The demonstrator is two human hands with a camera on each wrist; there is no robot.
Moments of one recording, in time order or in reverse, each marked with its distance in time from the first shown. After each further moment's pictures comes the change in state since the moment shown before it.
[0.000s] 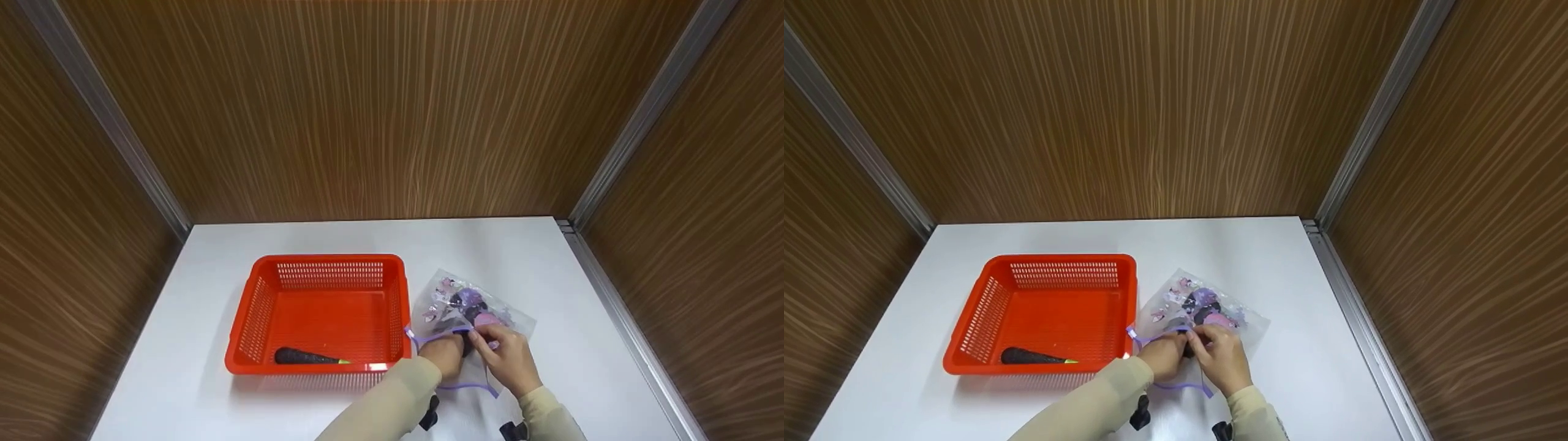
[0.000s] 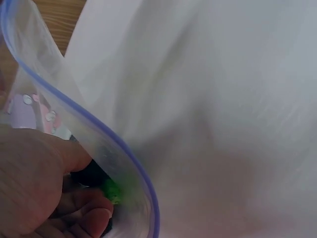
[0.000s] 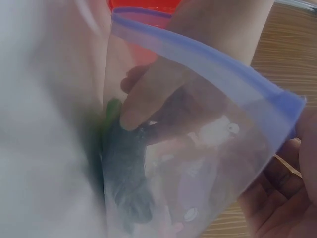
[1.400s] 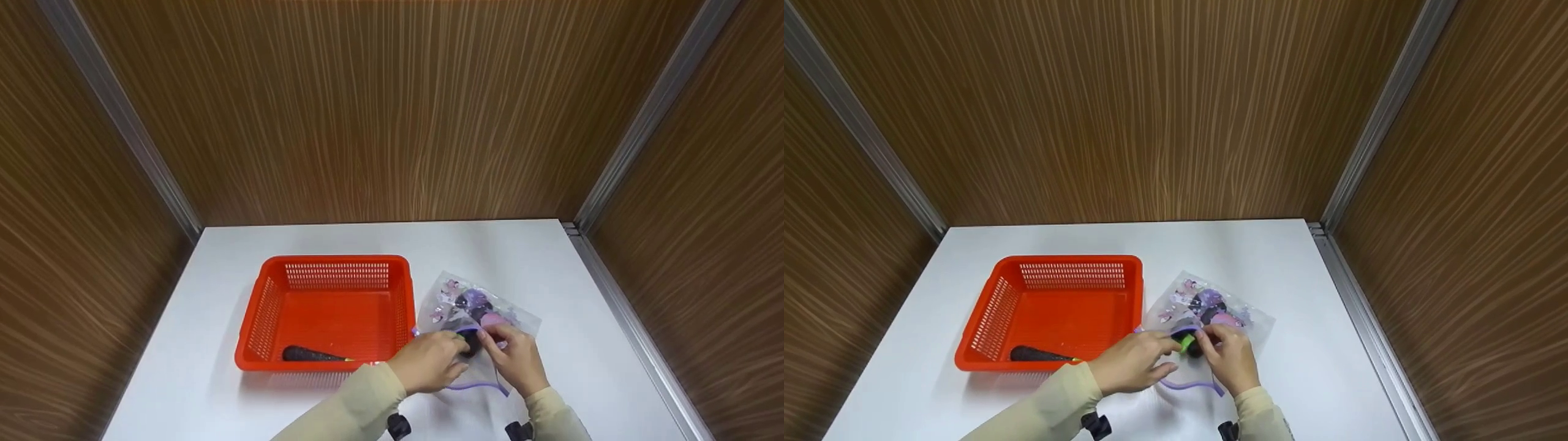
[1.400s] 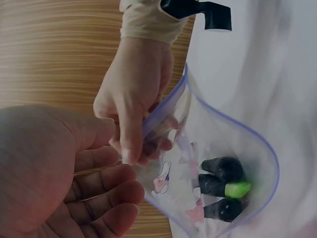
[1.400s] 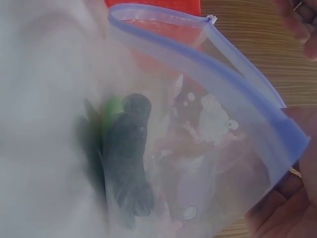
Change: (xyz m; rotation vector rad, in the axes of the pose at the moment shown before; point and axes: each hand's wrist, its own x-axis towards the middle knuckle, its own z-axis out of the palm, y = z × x) left_hand -0.066 -0.002 -0.108 0.047 0.084 0.447; right_hand -0.003 0.002 -0.004 -0.005 0.009 0.046
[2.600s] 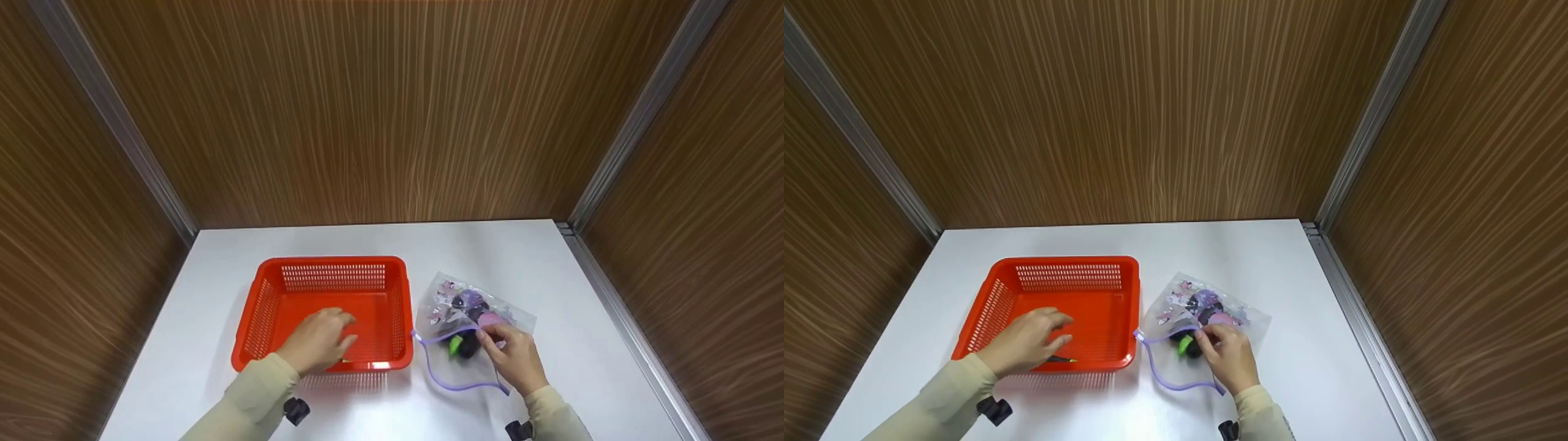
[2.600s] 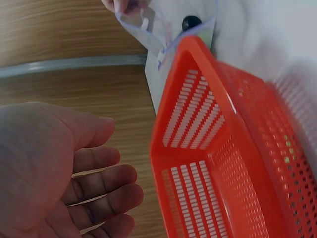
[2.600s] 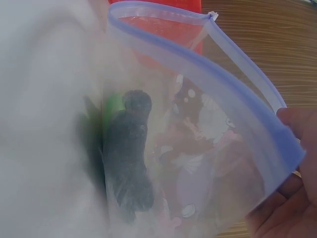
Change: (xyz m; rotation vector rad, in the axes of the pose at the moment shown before) left_hand -0.105 -0.102 -0.060 -0.091 -0.026 -0.399; right_hand 0.000 0.000 -0.006 -0.026 0.000 -0.002
